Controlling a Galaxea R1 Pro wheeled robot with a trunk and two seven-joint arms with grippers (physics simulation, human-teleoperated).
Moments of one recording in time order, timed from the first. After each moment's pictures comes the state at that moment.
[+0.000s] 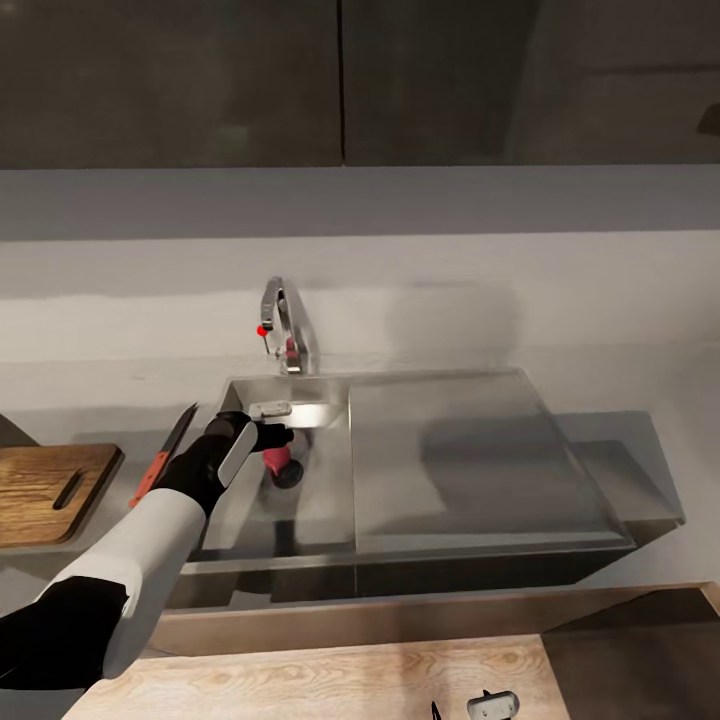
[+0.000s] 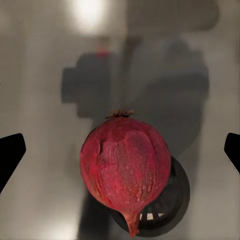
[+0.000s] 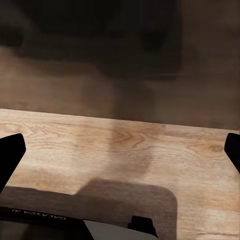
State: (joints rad) left arm -1.03 -0.01 -0.17 -0.67 0.34 0.71 0.20; right arm -0.36 0.07 -0.16 -0.02 0.35 -0.66 -0.07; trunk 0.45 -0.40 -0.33
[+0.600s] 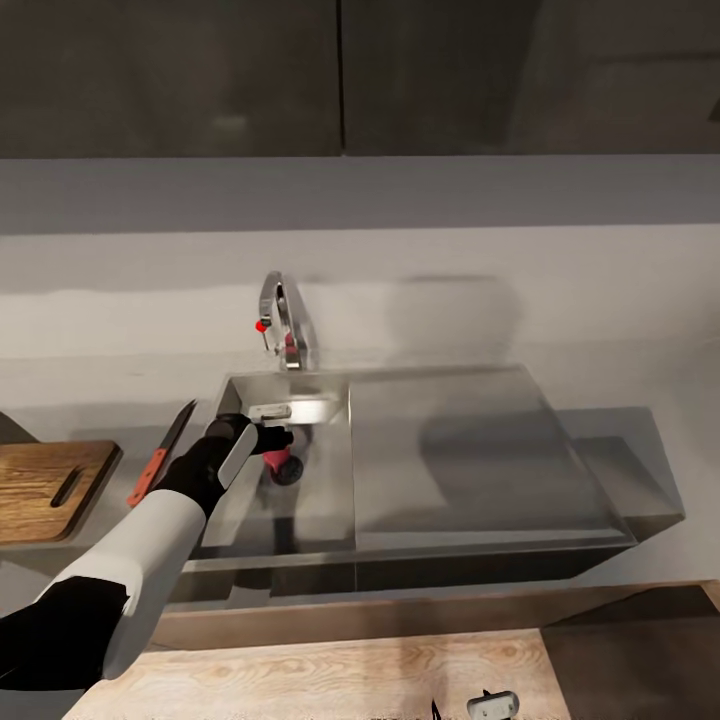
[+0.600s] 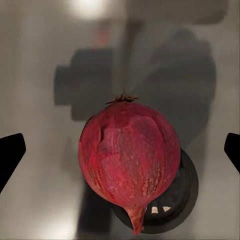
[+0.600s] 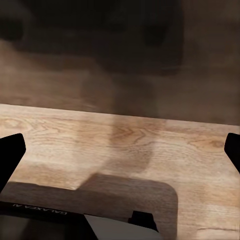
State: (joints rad) left arm -1.03 -0.01 -0.17 -0.65 0.34 0.71 0.20; right arm -0.36 0.07 -0.16 -0.02 0.35 -0.66 -0.07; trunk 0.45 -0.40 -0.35
